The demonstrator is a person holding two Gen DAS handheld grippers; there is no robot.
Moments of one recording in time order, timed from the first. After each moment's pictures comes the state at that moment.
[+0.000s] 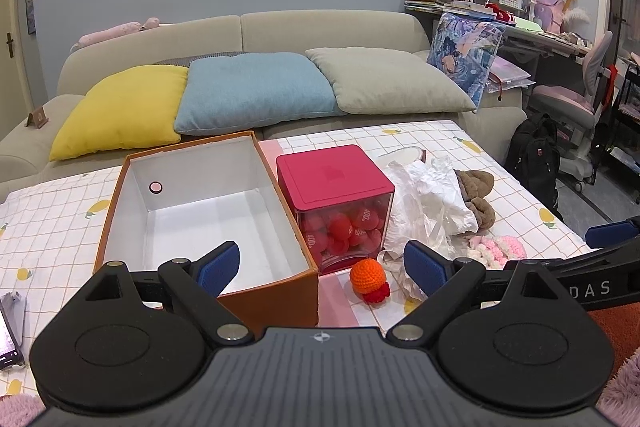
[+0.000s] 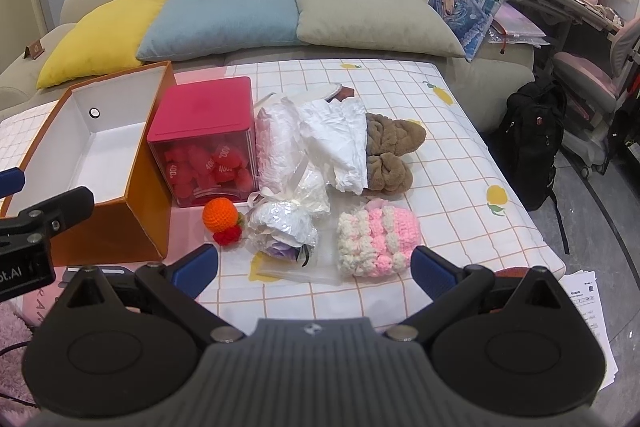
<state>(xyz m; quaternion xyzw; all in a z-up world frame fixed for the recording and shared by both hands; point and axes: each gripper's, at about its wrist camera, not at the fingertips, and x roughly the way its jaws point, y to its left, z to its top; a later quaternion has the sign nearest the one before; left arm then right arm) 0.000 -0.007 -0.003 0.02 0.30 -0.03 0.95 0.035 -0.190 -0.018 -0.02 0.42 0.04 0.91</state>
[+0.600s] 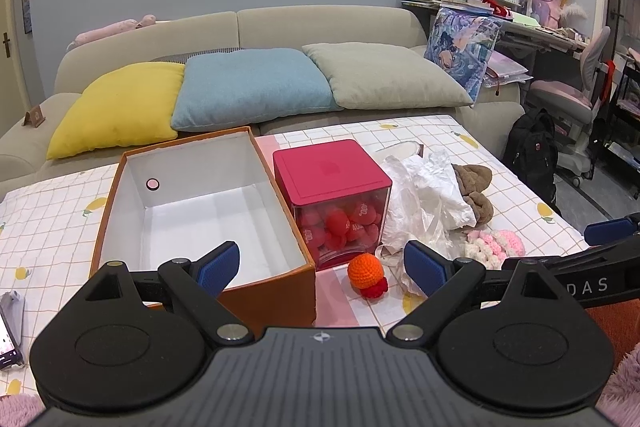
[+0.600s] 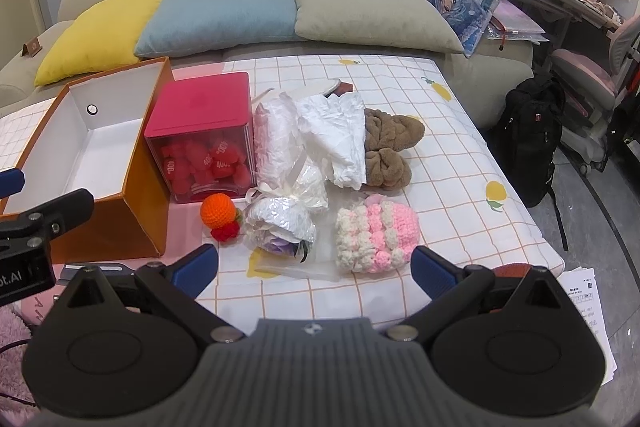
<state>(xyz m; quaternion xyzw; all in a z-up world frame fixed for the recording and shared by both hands) -0.002 -0.009 -0.002 0.02 0.31 -0.04 0.95 0.034 -0.191 -0.022 -0.02 0.42 0.03 0.91</state>
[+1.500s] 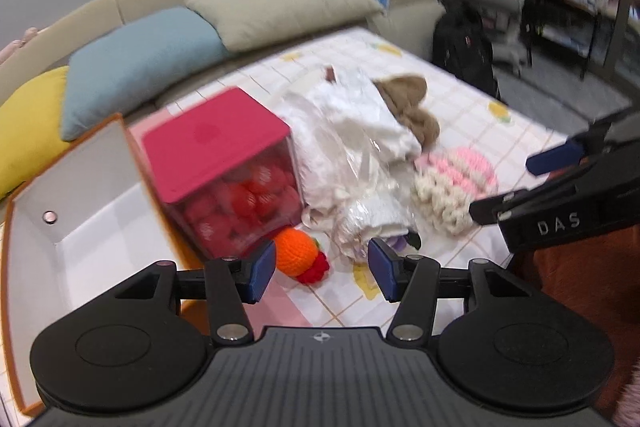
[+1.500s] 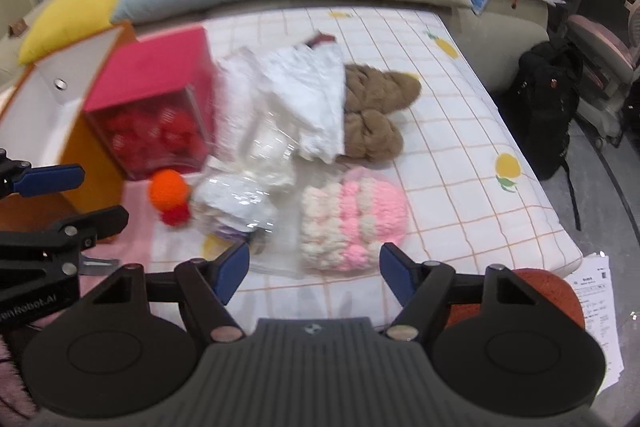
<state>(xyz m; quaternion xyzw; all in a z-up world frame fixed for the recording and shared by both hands) 0.068 -0.074 -0.054 0.14 0.40 -0.17 0.89 0.094 -0.228 -0.072 -0.02 0.49 0.04 0.87</state>
